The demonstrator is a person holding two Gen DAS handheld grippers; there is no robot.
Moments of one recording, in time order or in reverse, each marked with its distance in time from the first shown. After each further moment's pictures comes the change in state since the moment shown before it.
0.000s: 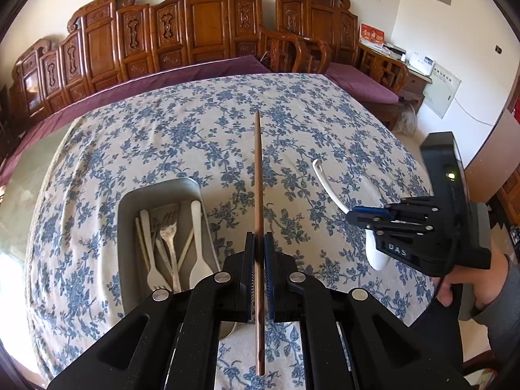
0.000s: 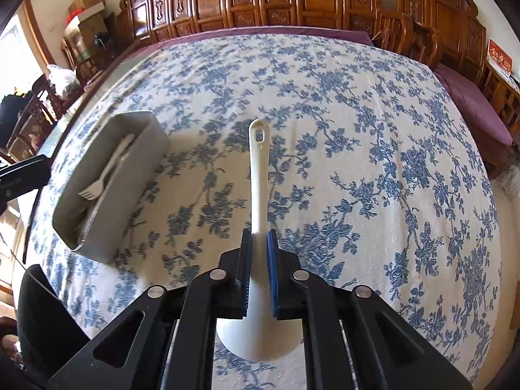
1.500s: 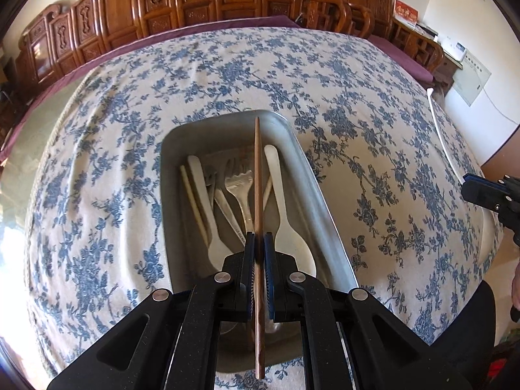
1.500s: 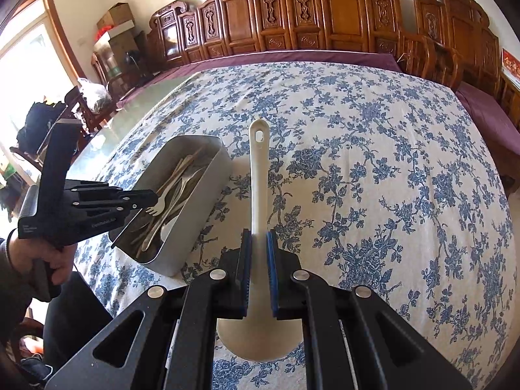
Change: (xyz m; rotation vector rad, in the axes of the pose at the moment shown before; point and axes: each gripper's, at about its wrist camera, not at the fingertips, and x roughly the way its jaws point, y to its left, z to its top) left arm 0.064 0.089 -0.029 -0.050 0.170 0.054; right arm -0.036 0.048 0.001 -0.017 -0.095 0.122
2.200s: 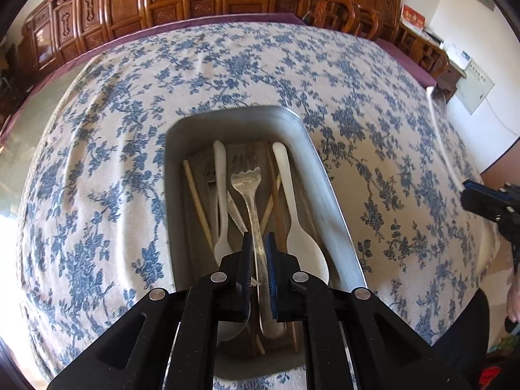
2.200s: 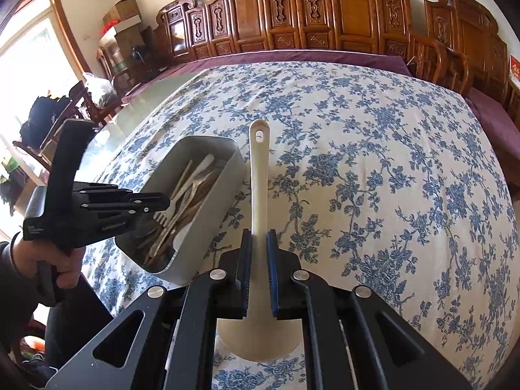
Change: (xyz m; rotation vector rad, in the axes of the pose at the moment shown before) left arm 0.000 0.014 0.000 -0.053 0.003 -0.022; right arm 0.010 0.019 0.012 -0.031 0.009 0.019
